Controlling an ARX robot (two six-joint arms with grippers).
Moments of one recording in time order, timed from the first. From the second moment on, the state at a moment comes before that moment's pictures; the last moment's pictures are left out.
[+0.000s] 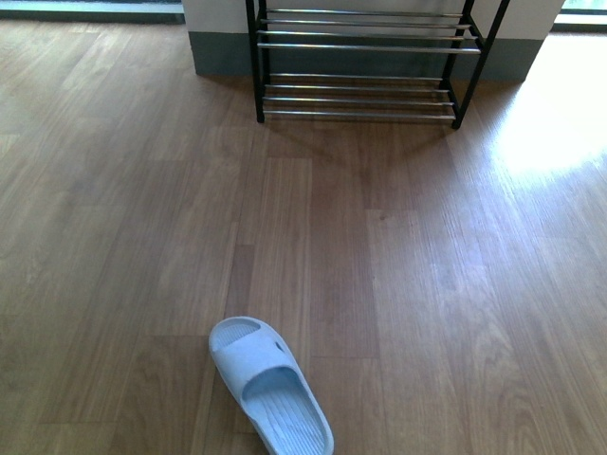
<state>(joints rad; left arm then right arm) -0.40 0.98 0.39 -0.19 -0.71 -0.17 0.00 0.00 0.02 0.00 0.00 0.00</state>
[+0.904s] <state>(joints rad) -0.40 0.99 0.39 -0.19 -0.71 -0.17 0.00 0.01 0.02 0.00 0.00 0.00</state>
